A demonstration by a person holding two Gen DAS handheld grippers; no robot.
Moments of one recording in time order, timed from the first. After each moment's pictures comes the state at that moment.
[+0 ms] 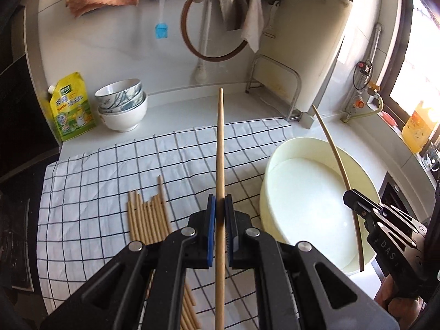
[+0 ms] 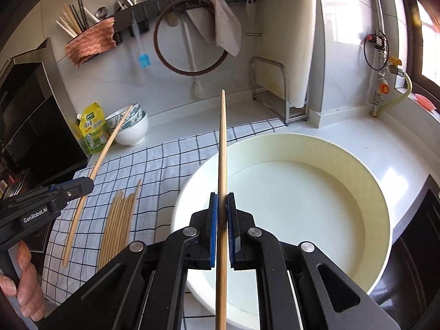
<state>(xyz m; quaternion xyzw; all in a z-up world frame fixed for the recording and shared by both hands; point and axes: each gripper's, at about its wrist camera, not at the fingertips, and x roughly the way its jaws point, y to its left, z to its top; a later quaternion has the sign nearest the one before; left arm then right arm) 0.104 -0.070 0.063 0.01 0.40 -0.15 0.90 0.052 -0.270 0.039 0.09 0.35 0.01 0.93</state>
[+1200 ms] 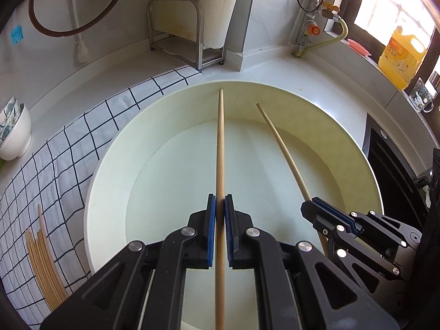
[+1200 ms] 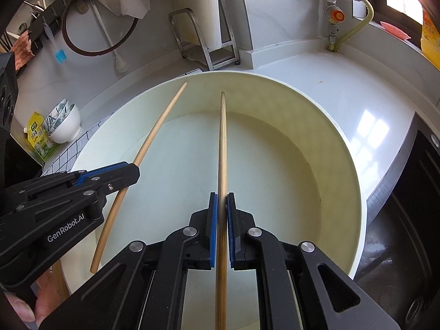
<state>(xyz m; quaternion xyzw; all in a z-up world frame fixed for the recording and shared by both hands) 0.151 -0.248 -0.021 0.09 0.48 -0.27 0.83 0.076 -0.369 -0.042 0.16 0.44 -0.06 0.88</state>
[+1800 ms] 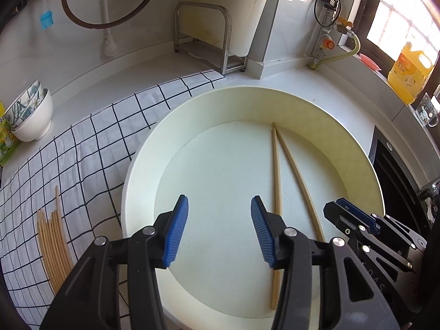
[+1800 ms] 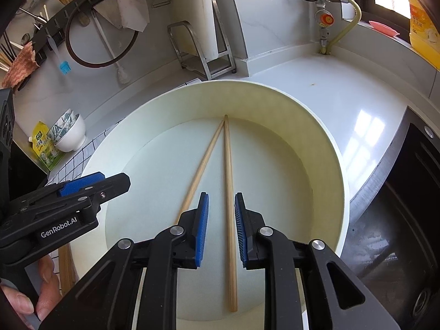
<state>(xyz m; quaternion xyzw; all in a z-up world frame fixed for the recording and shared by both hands) 0.139 -0.213 -0.006 0.07 0.47 -0.23 0.85 0.051 -0.364 -0.029 0.17 0.41 -0.07 0.89</state>
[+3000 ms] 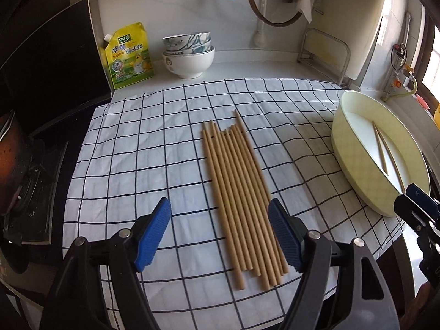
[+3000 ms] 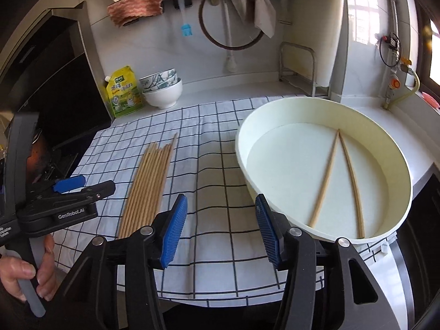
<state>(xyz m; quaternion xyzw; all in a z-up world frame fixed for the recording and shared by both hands) 0.048 0.042 -0.013 0.01 0.44 -0.05 0.90 -0.019 -0.165 0.006 0.04 0.36 0.07 0.93</state>
